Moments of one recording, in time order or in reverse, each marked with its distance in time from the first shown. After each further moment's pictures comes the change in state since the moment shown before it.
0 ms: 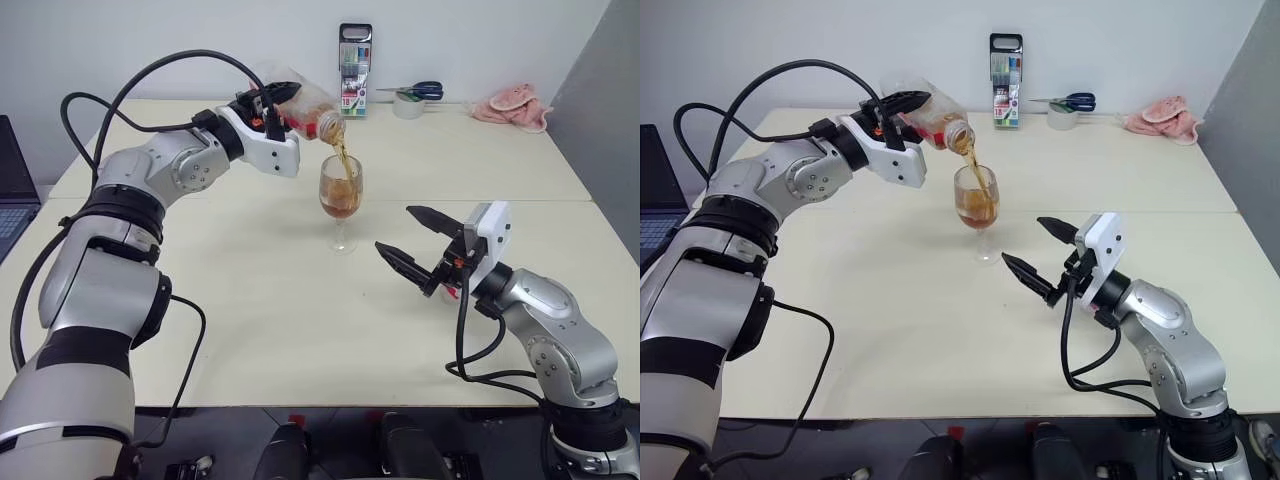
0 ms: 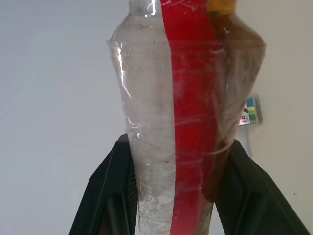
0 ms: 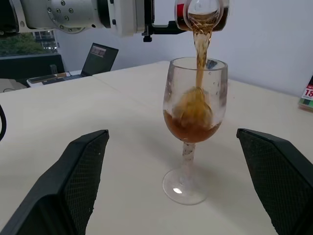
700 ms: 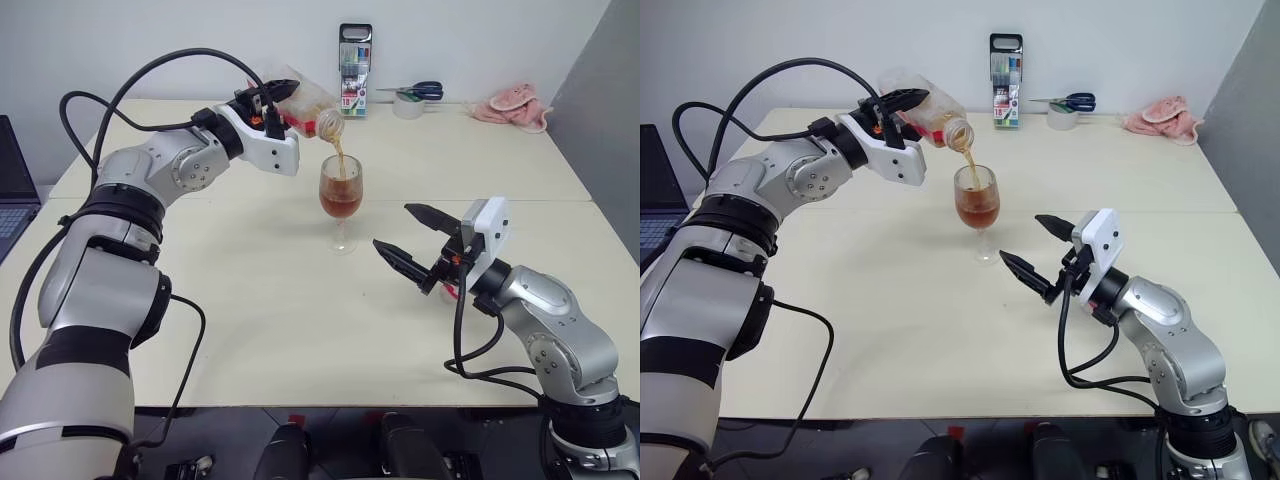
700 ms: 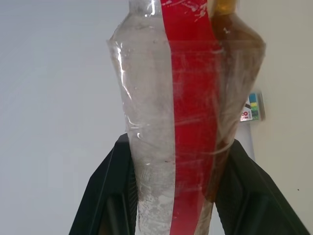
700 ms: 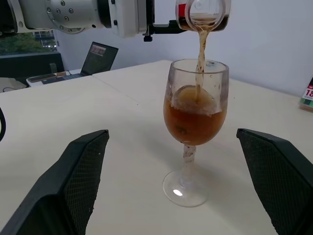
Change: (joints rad) left arm -0.001 -0.001 -0.007 0.001 -0.007 0.020 -0.001; right arm -0.017 0.000 0.002 -0.011 0.004 0.030 -0.014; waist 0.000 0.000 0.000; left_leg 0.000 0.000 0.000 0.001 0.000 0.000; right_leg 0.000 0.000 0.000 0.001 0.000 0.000
